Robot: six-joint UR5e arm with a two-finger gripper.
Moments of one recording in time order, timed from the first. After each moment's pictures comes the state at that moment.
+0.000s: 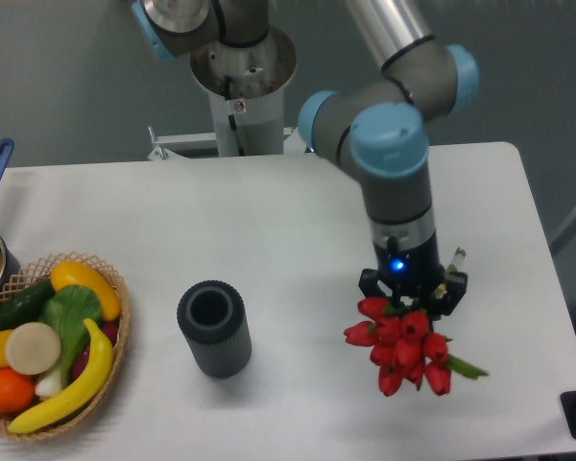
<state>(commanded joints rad) 2.48 -2.05 -1.57 -0.73 1.74 0.85</state>
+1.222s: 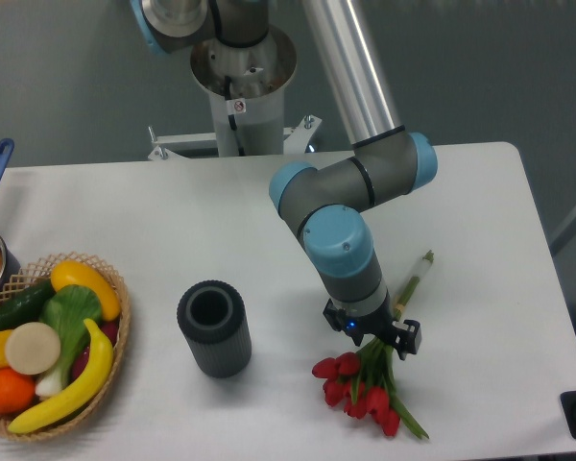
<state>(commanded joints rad) 2.45 -2.09 -1.57 -0.72 1.77 0.91</state>
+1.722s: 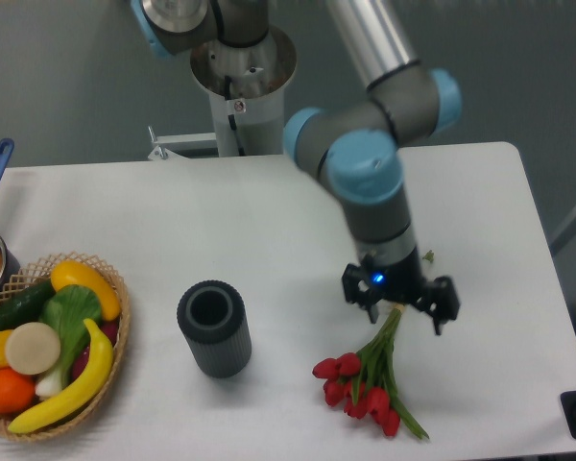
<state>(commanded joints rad) 2.58 -1.91 -1.56 -0.78 1.59 0.97</state>
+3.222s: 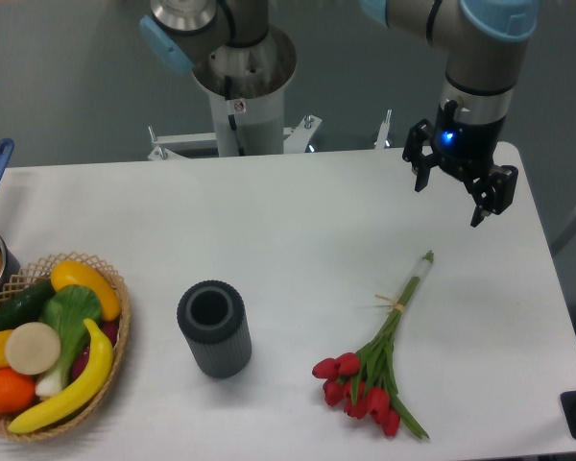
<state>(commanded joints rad) 2.77 -1.76 -1.52 -1.23 1.44 1.57</state>
